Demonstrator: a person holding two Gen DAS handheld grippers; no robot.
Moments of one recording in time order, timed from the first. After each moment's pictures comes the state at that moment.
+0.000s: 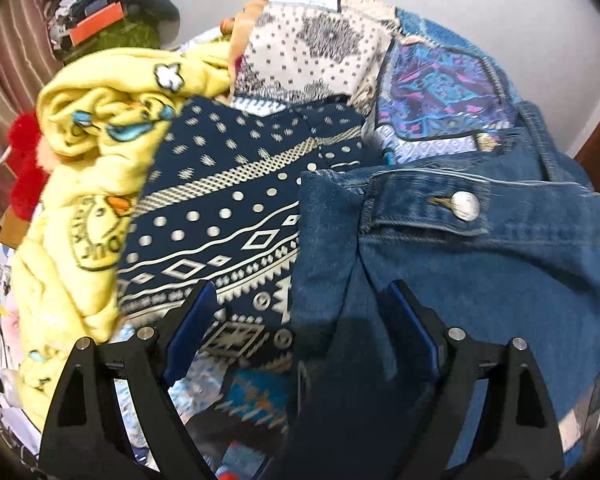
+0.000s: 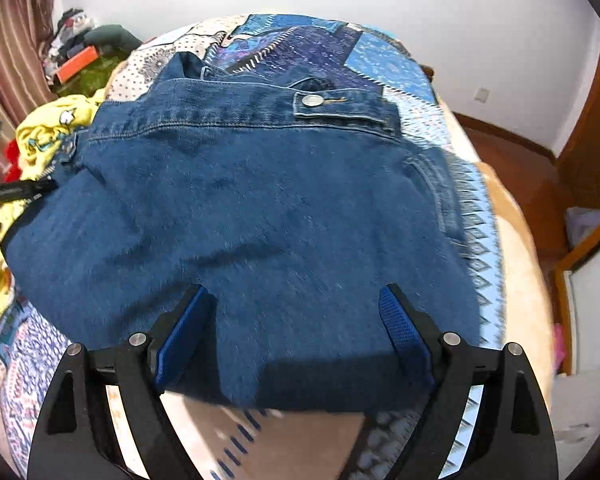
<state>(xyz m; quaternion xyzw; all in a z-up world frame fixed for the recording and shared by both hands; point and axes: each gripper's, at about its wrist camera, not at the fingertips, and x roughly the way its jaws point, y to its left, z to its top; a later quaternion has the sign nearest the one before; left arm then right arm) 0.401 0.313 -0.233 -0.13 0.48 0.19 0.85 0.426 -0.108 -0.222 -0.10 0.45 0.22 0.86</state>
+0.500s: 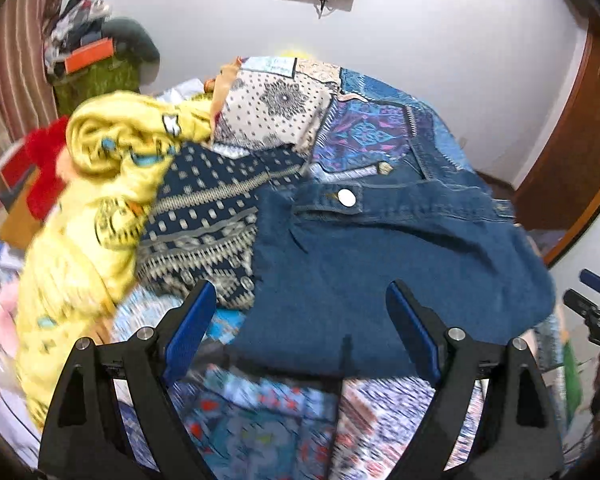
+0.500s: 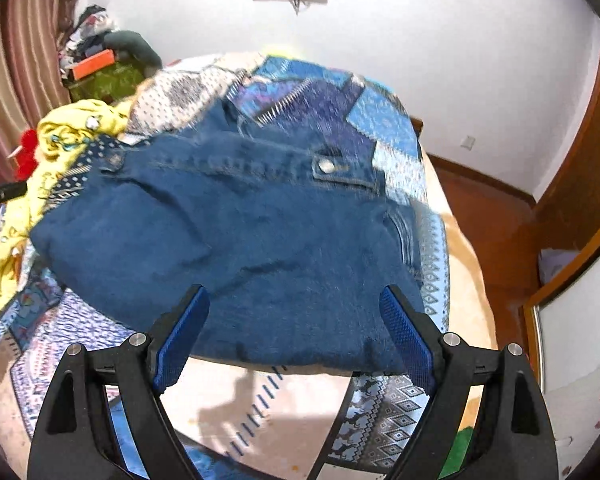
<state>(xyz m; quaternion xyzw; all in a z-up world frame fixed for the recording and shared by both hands) 0.305 0.264 -0.169 -0.16 0.39 0.12 0.90 0.377 -0.104 -0.156 -0.13 0.38 0.24 0.89</state>
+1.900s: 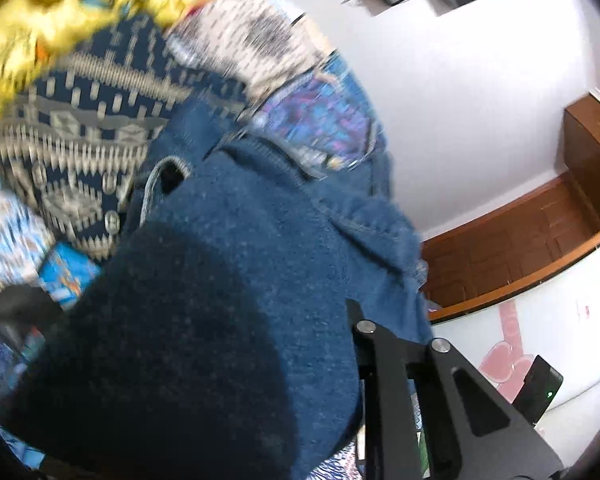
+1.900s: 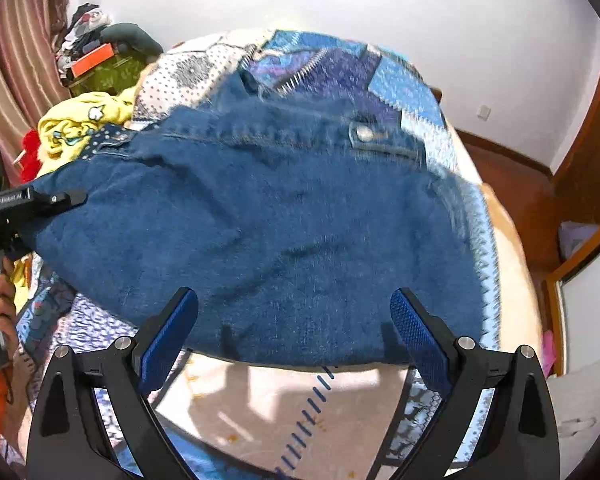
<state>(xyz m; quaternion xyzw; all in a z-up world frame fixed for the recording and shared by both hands) 0.348 0.287 -0.223 -0.43 0.34 -0.01 0.84 0.378 -0.073 -0.178 -0.11 0.42 0.24 0.87</state>
